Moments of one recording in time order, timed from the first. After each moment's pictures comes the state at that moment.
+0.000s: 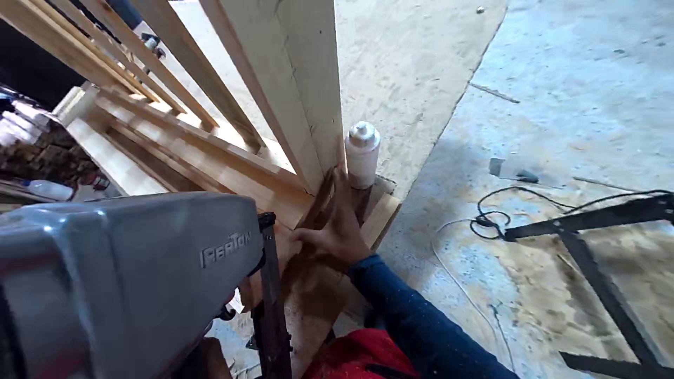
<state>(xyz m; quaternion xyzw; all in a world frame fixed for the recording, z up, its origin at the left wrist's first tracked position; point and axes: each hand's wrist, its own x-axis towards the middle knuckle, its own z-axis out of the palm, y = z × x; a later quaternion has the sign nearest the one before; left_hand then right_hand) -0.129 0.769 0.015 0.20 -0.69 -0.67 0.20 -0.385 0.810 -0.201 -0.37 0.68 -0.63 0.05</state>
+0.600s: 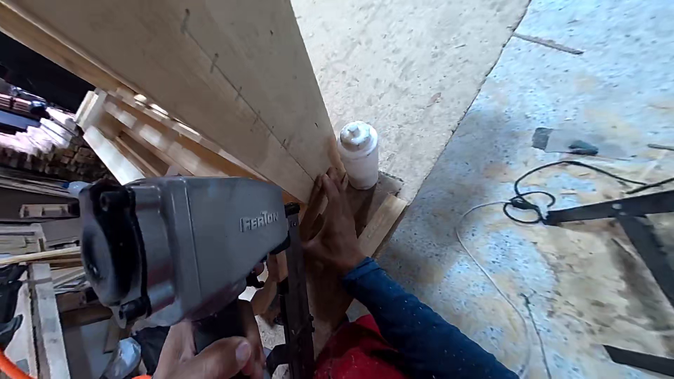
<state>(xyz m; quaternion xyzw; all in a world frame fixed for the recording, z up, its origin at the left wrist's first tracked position) -0.182 0.760 0.001 0.26 -0.63 -0.73 0.08 -0.388 0.806 -0.207 -0.38 0.68 -0.63 -0.01</state>
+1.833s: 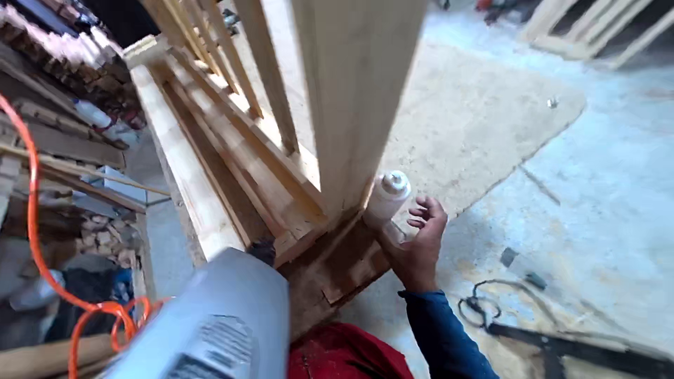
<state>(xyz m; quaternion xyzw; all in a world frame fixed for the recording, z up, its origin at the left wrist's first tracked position) -0.086 0.841 -0.008 0.30 -0.73 -0.58 0.21 -0.511 0.869 -0.194 -0.39 0.74 -0.55 0.00</state>
